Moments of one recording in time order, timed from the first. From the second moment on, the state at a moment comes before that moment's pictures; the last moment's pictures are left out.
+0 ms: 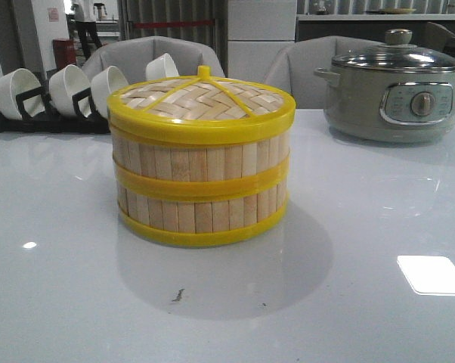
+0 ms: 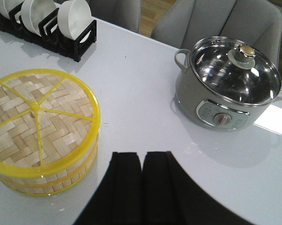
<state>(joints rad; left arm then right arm) -0.18 0.76 -0.76 0.34 0.34 -0.28 0.55 1.16 -1.53 -0.39 0.99 0.25</state>
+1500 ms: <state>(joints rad) -0.18 0.76 -0.76 0.34 0.34 -0.28 0.19 0.81 -0.87 -0.24 0.55 0.25</state>
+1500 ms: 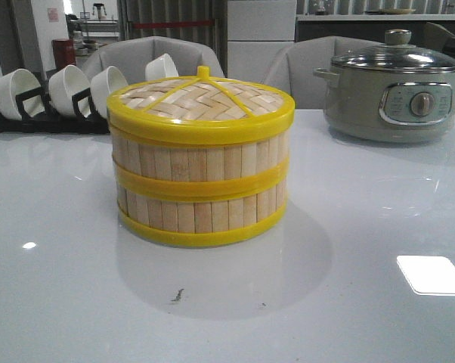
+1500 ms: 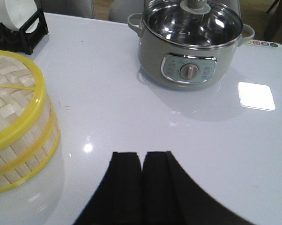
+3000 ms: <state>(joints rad) -0.18 0.76 -0.76 0.34 0.34 -0.28 0.02 0.46 -0.39 -0.23 0.24 0.25</state>
